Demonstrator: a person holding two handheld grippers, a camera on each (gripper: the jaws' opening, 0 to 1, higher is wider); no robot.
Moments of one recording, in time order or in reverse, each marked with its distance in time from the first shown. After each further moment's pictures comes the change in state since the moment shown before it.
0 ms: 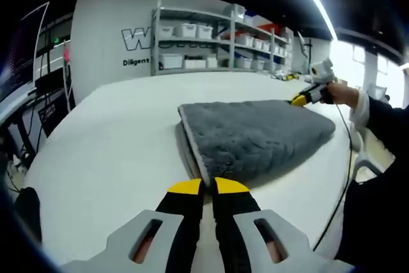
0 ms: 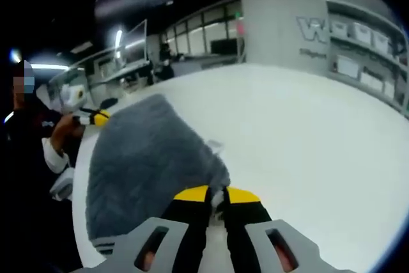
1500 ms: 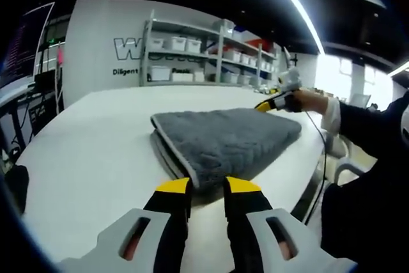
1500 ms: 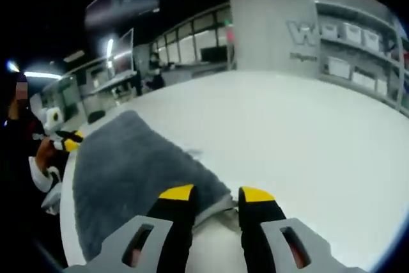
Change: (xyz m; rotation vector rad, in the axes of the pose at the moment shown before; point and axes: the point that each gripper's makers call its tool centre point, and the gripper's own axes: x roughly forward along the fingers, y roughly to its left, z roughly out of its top) left arm -0.032 -0.039 -0.013 -0.034 -0.115 -0.100; right arm 0.029 -0.021 0.019 0.041 -0.060 -0.040
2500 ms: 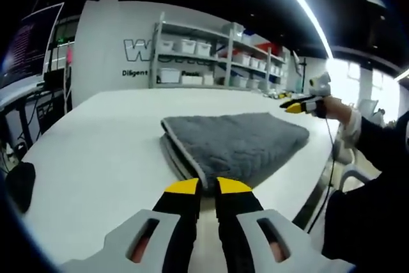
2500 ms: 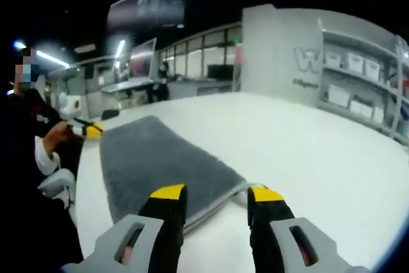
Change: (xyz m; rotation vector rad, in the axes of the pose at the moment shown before) left arm -0.007 0.007 0.009 -0.024 -0.034 0.048; right arm -0.058 0.024 0.015 -0.136 -0.114 -0.025
